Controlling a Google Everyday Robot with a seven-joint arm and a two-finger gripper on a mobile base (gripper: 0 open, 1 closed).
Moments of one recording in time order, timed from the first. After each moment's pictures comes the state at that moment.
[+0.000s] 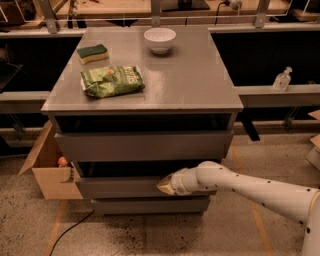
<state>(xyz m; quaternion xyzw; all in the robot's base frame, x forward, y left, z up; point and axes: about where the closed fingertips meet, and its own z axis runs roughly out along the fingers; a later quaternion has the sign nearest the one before) 0.588 -0.015 0.447 -0.48 0.79 0.23 0.32</state>
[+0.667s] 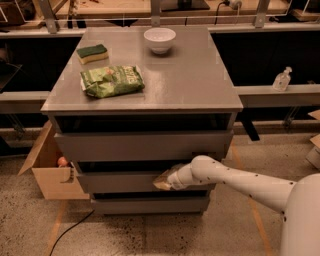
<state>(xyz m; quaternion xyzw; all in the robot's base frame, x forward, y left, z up) 0.620 -0.002 0.428 -0.49 0.78 0.23 0.32</state>
